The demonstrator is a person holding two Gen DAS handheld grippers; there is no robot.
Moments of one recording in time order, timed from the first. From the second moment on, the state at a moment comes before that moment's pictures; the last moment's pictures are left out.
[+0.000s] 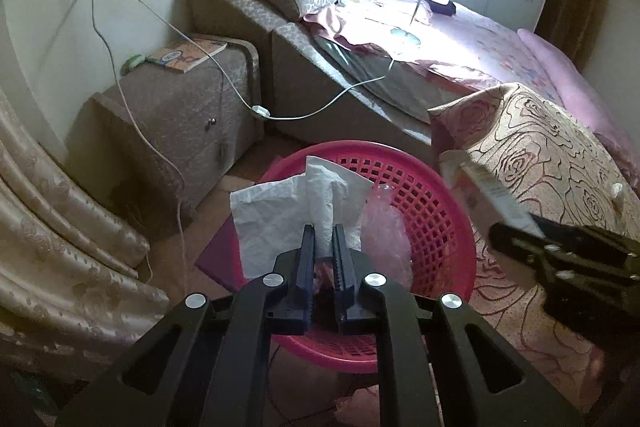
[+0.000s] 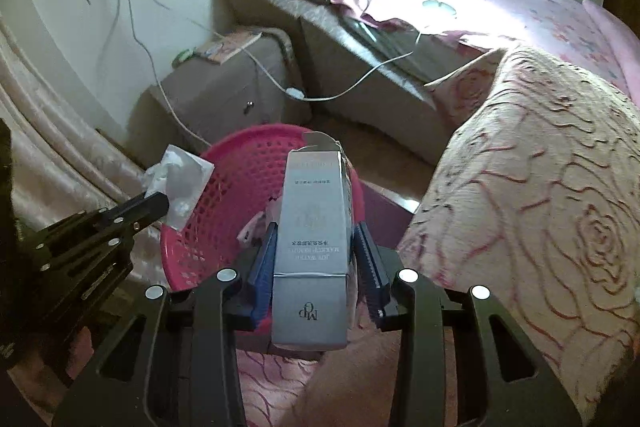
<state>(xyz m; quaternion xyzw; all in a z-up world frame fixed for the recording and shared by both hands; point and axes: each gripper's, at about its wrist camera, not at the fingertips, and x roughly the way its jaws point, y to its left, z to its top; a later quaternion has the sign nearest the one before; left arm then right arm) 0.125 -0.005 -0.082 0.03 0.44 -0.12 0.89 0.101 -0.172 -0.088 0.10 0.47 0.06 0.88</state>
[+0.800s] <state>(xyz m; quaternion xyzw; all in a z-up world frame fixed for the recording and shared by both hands) 0.118 -0.001 -0.052 0.00 0.41 -0.12 0.90 0.055 -0.214 -0.068 0.14 0.43 0.03 0.89</state>
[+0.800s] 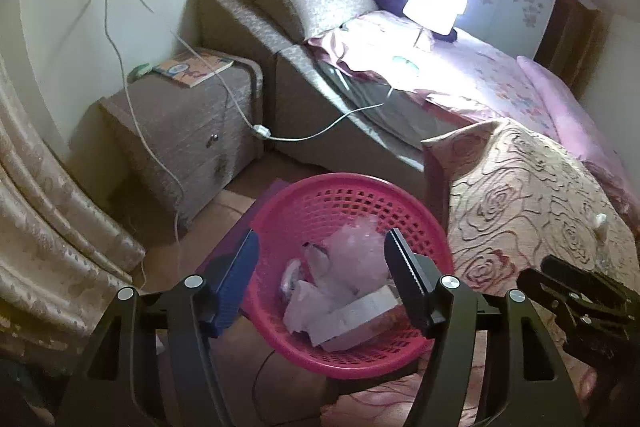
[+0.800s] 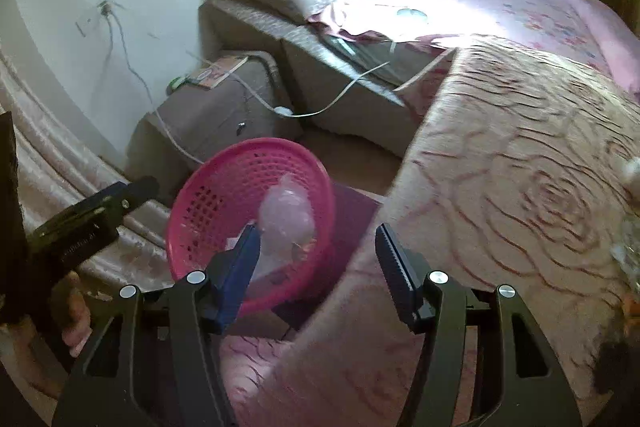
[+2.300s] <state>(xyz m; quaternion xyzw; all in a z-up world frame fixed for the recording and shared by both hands) -0.034 -0.285 -0.069 0.15 0.41 -0.44 0.78 -0.187 -0.441 -0.057 0.22 0.34 -0.23 0.88</state>
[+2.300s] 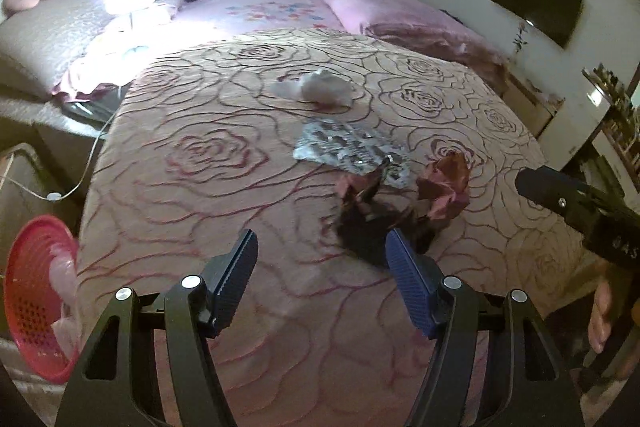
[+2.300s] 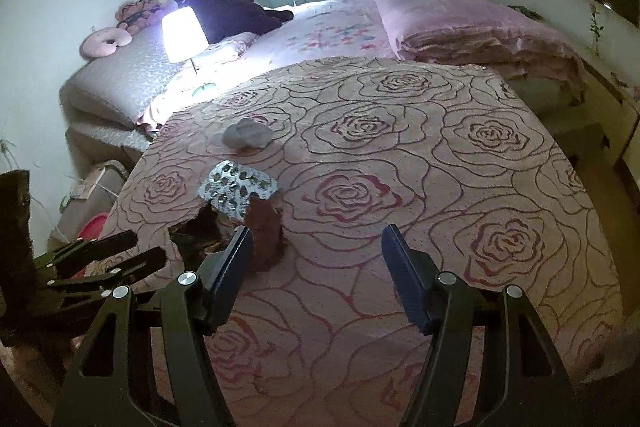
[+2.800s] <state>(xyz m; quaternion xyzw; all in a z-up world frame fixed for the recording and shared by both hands) -0.034 -0.318 -0.086 0.15 0.42 -0.47 0.76 -0.190 -0.443 -0.066 0.24 0.34 -0.23 0.88</state>
